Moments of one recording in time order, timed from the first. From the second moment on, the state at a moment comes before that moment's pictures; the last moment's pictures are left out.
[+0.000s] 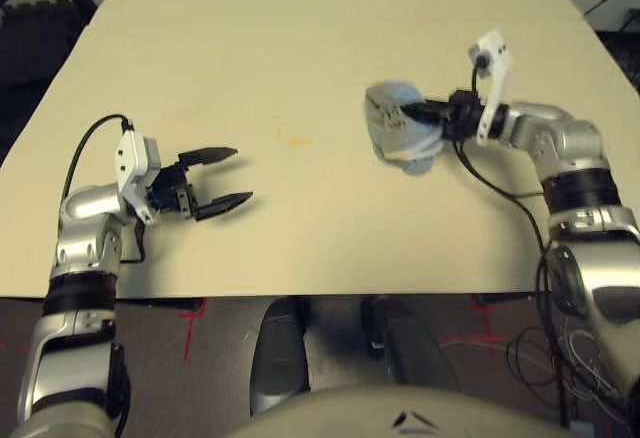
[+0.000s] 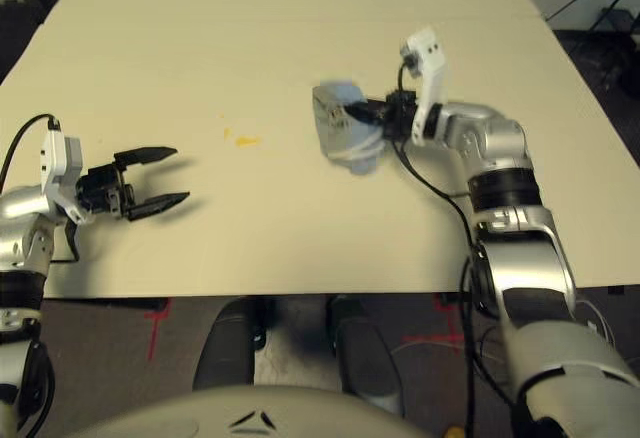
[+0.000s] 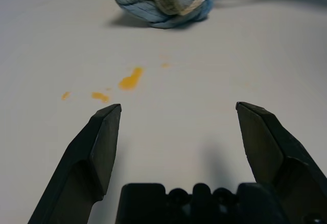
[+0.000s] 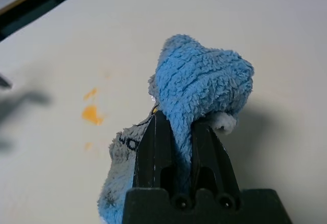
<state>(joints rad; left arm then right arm) -0.37 0.70 0.18 0.45 -0.45 -0.14 -1.41 -1.00 -0.32 -0.06 0.77 0.33 0.44 0.89</state>
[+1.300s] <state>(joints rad) -0.31 0.75 0.23 0.49 -0.43 -0.20 -1.32 -1.24 0.15 -0.01 1.28 0.02 0.21 0.91</state>
